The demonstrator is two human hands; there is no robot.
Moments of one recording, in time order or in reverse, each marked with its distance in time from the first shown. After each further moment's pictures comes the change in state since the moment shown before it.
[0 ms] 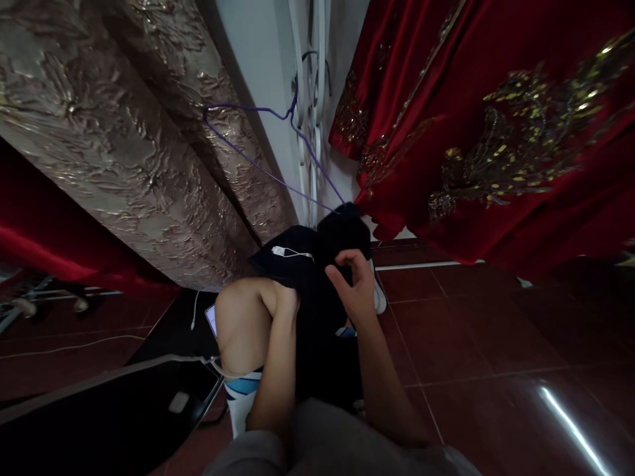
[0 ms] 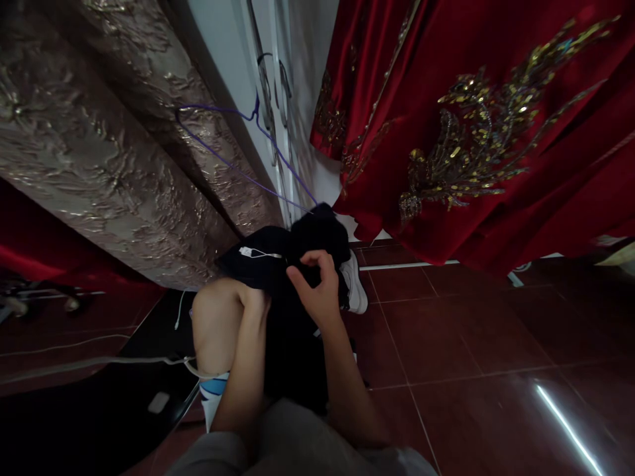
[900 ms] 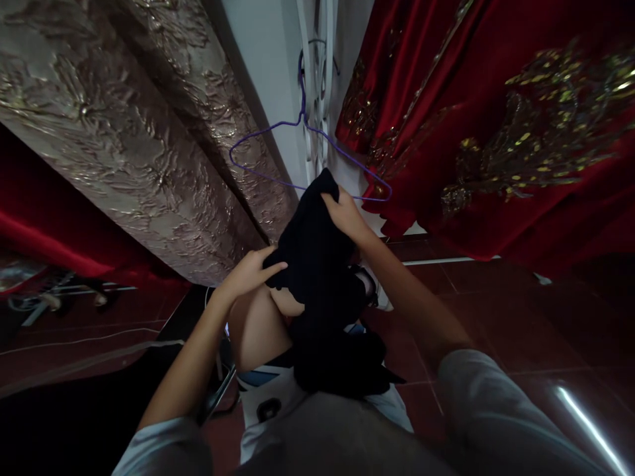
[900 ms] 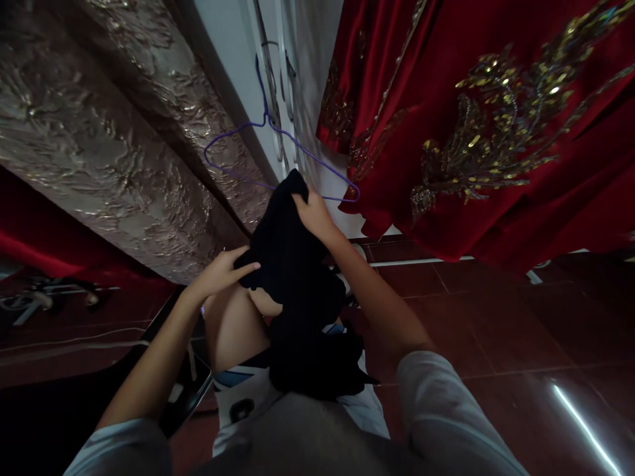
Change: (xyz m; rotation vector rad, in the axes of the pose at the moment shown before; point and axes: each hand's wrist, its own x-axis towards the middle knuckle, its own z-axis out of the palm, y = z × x) left_hand 0.064 0.050 -0.123 0.535 -0.583 0.061; right_hand 0.161 0.028 0.044 -0.031 -0.160 -0.088
